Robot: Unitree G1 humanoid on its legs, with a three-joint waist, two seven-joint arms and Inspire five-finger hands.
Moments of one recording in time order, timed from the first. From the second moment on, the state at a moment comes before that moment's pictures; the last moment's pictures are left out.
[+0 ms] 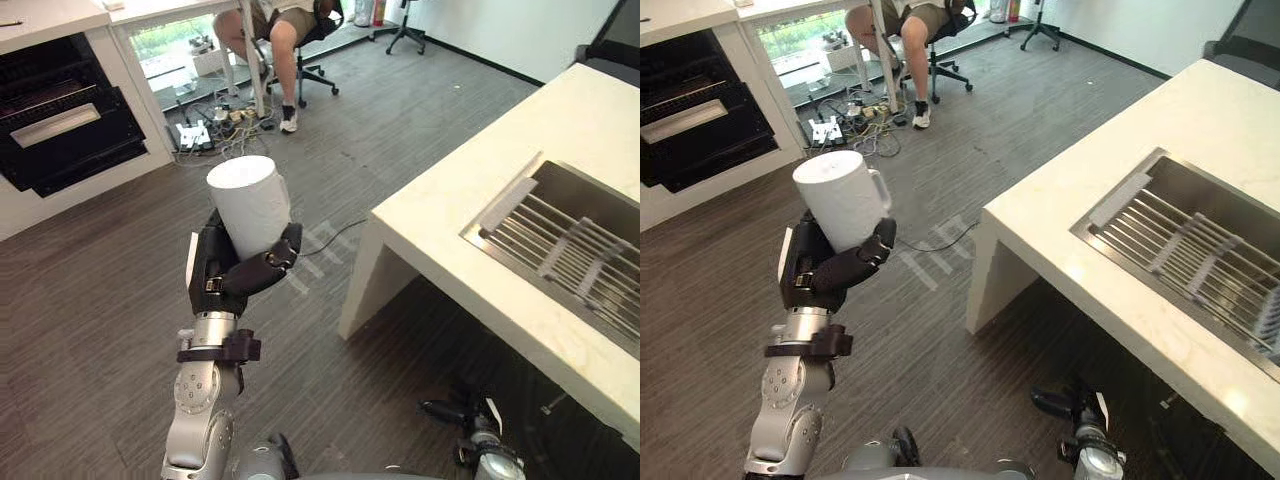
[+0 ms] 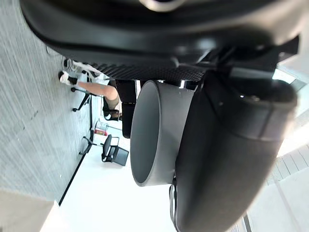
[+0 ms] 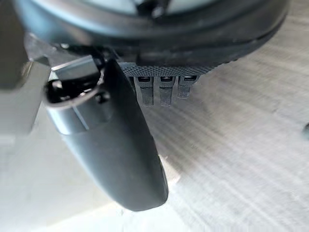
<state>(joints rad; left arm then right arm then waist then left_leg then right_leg) 0.18 0.08 -0.06 -0.35 -0.35 -0.20 0.05 0.16 -0.14 -0.21 0.74 0.14 -0.10 -0.03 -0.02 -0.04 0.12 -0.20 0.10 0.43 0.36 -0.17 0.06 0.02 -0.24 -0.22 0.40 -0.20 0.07</state>
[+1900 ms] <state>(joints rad) 0.24 0.08 -0.12 -0.22 -0.33 -0.15 0.05 0.21 -0.13 -0.26 0.62 0.09 -0.08 -0.08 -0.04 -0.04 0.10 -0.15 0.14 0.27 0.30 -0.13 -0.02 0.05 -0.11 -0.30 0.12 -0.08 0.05</state>
